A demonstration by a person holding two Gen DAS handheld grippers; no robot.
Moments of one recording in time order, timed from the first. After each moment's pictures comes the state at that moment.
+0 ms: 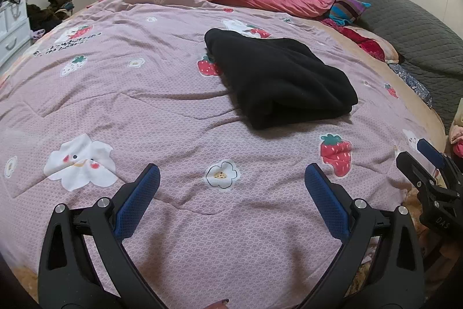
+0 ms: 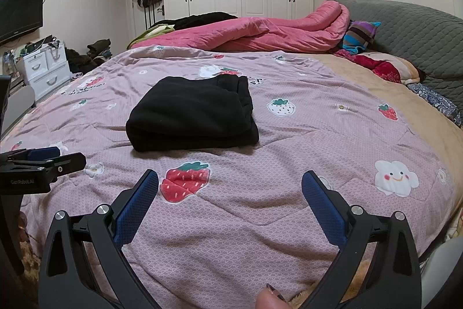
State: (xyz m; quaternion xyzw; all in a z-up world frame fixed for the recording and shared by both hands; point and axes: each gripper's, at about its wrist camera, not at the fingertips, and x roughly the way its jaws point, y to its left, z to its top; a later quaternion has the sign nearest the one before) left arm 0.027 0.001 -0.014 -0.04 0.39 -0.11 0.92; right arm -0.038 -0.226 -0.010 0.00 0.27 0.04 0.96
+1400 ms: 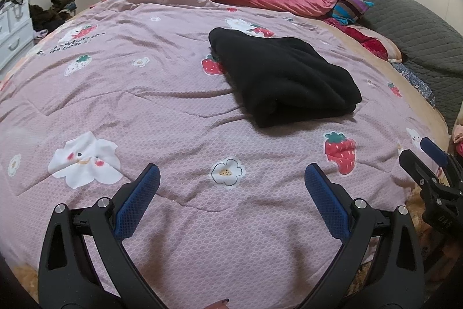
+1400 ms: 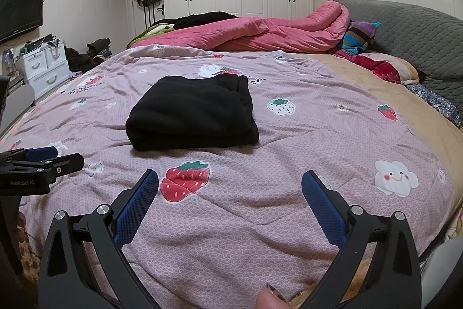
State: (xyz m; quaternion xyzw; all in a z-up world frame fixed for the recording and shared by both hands) left arm 0.025 0.002 -0.014 -0.03 0.39 -0.10 0.92; right arm -0.038 -0.225 -0.011 0.00 0.27 0.03 0.96
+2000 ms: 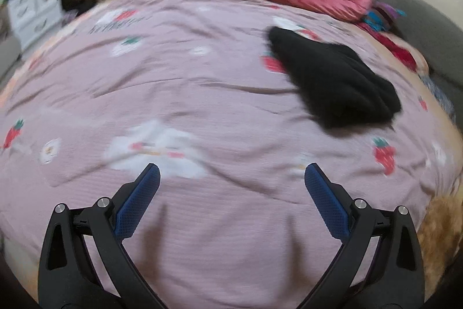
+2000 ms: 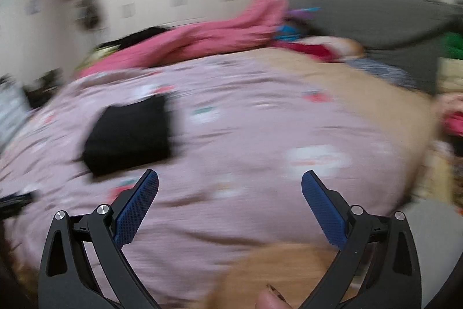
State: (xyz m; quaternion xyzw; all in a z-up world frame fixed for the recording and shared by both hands) left arm 0.031 0.089 -0.013 -0.07 0.41 -0.02 0.91; right arm -0.093 -0.334 0.026 0.07 0.27 -0.20 0.94
